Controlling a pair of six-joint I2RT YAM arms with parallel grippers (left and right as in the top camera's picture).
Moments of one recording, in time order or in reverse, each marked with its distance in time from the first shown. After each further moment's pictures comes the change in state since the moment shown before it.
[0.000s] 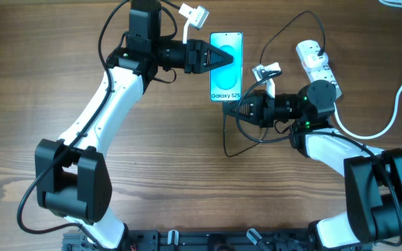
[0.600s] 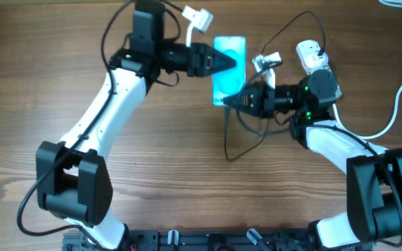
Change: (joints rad) left arm -0.030 -0.013 -0.013 -0.036 -0.010 0.006; right arm -0.004 0.004 0.109 -0.092 0.006 -0.004
